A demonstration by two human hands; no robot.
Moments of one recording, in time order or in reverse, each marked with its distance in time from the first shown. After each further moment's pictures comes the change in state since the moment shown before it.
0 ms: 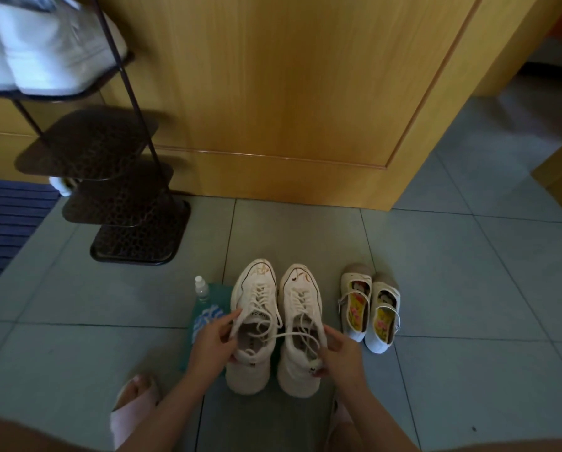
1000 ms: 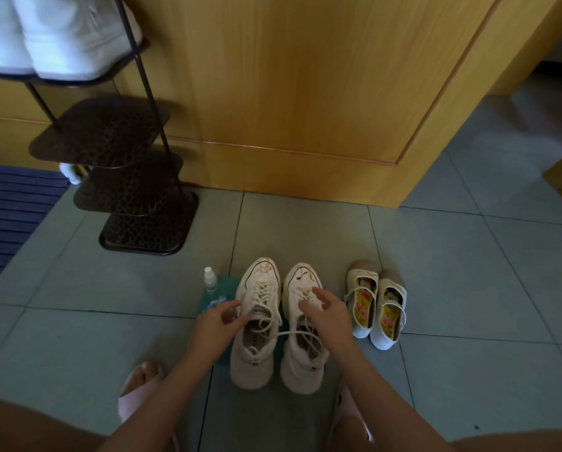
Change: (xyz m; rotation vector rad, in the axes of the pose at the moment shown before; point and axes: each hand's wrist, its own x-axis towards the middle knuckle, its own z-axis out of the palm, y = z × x) left_hand 0.004 0.010 -0.020 0.188 0.019 -0.016; right_hand 0.021 -0.044 0.027 -0.152 -0.006 -0.067
